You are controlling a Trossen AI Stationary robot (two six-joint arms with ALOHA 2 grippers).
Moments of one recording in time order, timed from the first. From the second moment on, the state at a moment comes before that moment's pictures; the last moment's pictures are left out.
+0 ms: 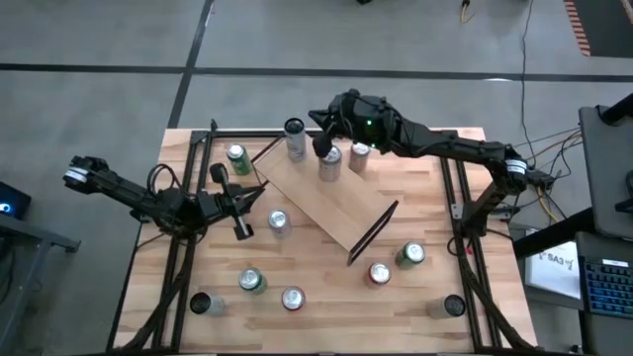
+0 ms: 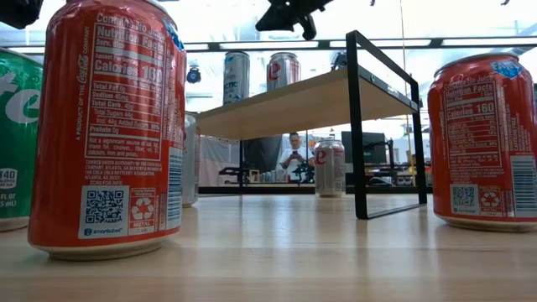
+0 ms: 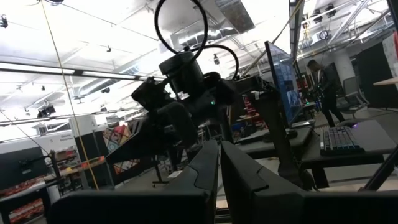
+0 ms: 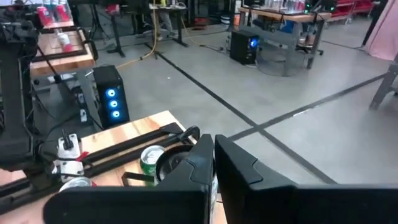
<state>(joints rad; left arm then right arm) -0.34 0.90 0.43 0.95 -0.59 0.56 -0.30 1.65 1.58 -0.09 0.21 0.06</state>
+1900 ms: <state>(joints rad) -0.34 0.90 0.43 0.94 -0.59 0.58 -0.31 1.80 1.58 -0.02 0.28 -0.04</state>
